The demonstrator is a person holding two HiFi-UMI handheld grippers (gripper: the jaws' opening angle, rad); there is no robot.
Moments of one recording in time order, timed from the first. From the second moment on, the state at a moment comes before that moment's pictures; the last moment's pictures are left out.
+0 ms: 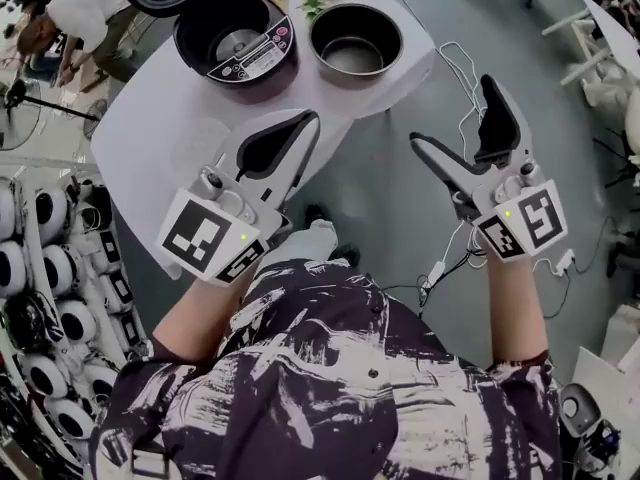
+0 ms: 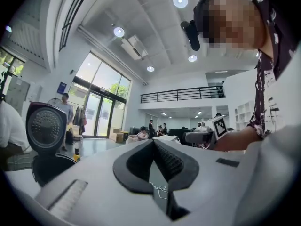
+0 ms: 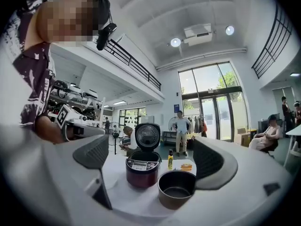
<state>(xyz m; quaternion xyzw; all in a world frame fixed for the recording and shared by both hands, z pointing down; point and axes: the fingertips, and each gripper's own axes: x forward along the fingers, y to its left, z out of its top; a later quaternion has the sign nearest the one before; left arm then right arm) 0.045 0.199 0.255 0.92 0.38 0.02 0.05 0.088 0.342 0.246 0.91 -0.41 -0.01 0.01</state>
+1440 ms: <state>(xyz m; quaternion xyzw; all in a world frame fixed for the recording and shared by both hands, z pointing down) 0.242 0.014 0.274 0.99 0.10 -0.01 0.08 0.491 0.261 0.564 0.73 -0.52 0.39 0.22</state>
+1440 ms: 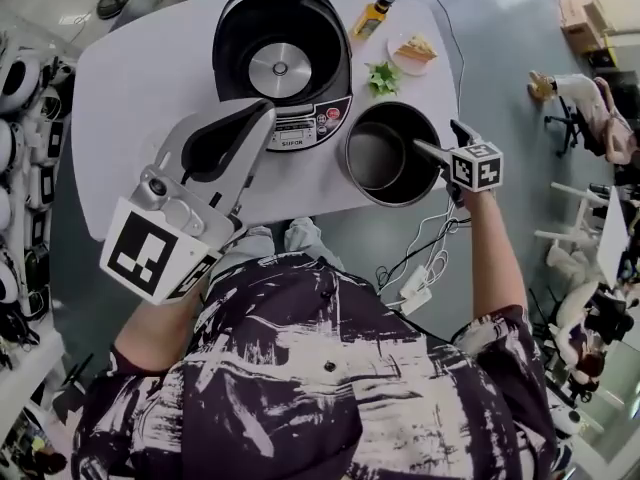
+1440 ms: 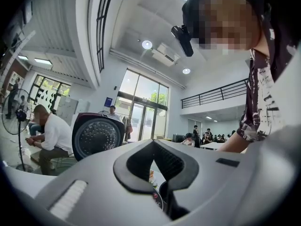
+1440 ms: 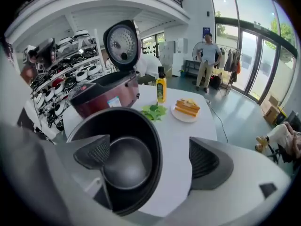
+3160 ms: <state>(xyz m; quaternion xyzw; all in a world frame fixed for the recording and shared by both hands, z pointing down) 0.207 -0.041 0.259 0.99 0.07 -0.07 0.11 0.523 0.201 0.398 0.69 -0.48 0.51 0.17</state>
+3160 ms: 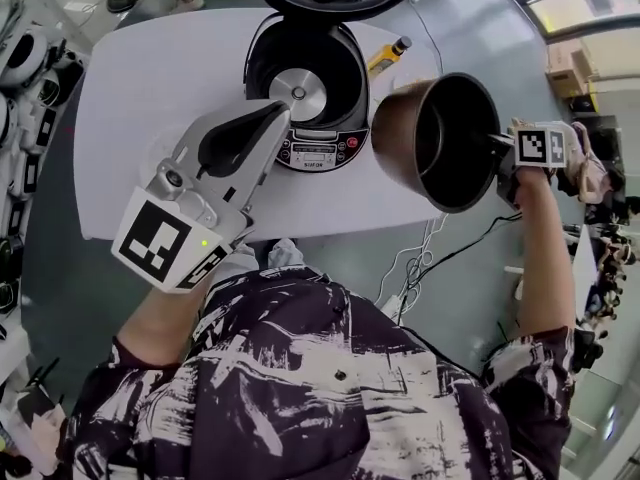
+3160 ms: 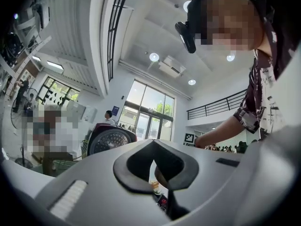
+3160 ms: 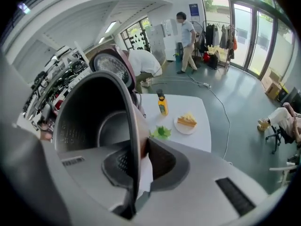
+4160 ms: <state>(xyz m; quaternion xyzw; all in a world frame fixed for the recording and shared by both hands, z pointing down) 0.052 -0.159 0.278 0.99 -0.11 -0.07 0.11 0.488 -0.047 0.497 0.69 -0.45 0.51 0.25</state>
